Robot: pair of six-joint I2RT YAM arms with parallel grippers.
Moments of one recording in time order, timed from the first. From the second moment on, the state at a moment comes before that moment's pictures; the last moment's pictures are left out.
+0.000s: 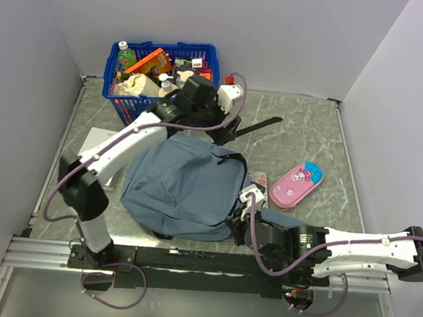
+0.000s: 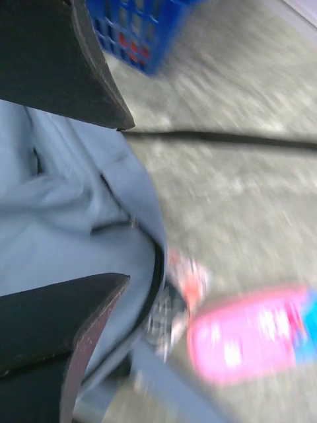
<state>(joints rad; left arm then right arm) -0.69 1.78 1.74 -0.55 0.21 0.15 1.54 0.76 0.67 -0.52 0.69 0.65</state>
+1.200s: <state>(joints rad) -0.89 1.74 1.48 -0.54 0.49 -0.11 1.55 0.67 0.57 -0.48 0.69 0.61</state>
